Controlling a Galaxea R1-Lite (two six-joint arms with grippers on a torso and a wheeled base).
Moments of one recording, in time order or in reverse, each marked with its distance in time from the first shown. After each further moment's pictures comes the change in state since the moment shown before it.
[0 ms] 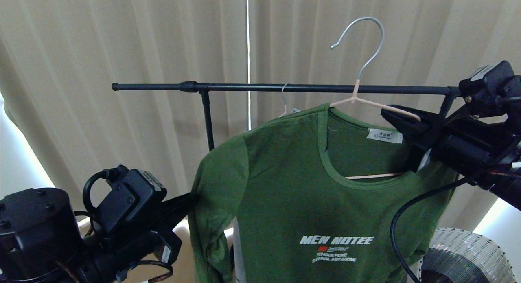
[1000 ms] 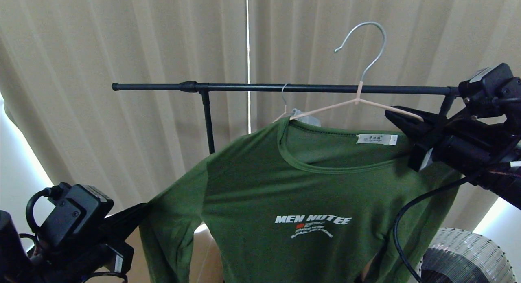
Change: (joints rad) left arm 0.233 -0.122 0.155 0.002 -0.003 0.024; right arm -0.033 0.001 0.007 0.001 -0.010 -0.005
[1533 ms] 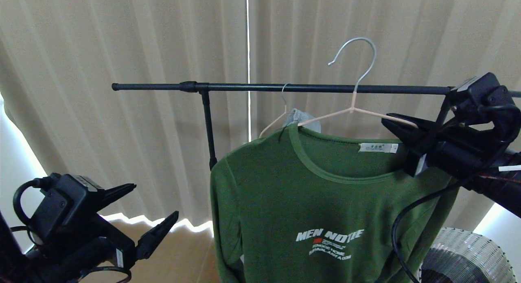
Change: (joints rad) left arm -0.040 -0.027 -0.038 -0.002 -0.056 -0.109; right arm -0.001 0.018 0.020 -0.001 -0.010 0.001
